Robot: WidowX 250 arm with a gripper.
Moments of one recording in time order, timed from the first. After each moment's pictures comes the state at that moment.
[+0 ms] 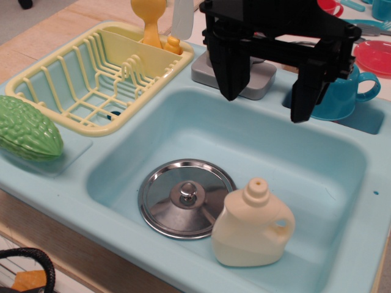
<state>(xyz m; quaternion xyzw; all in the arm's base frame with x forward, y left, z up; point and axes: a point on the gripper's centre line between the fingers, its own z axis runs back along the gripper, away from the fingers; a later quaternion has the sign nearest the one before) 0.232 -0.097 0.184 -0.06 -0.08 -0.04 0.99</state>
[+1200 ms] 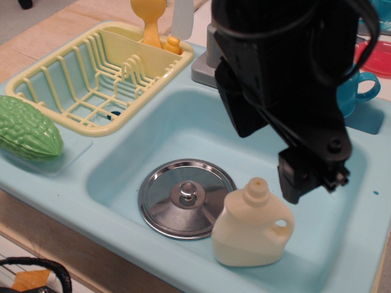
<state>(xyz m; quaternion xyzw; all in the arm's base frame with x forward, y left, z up) 0.177 -0.125 0.182 -0.04 -0.18 -0.30 0.94</state>
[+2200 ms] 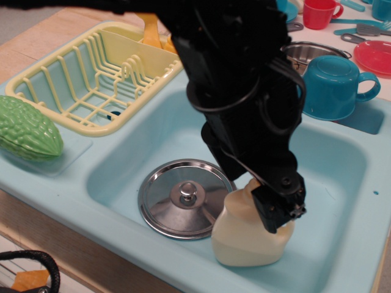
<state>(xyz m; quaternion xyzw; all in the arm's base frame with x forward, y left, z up) 0.190 -0.112 0.127 -0.11 -0.17 -0.28 0.94</state>
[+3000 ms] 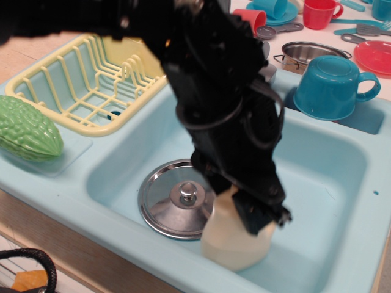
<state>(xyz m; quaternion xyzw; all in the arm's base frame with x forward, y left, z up) 0.193 -0.104 0.129 -0.10 -0.13 -0.24 0.96</state>
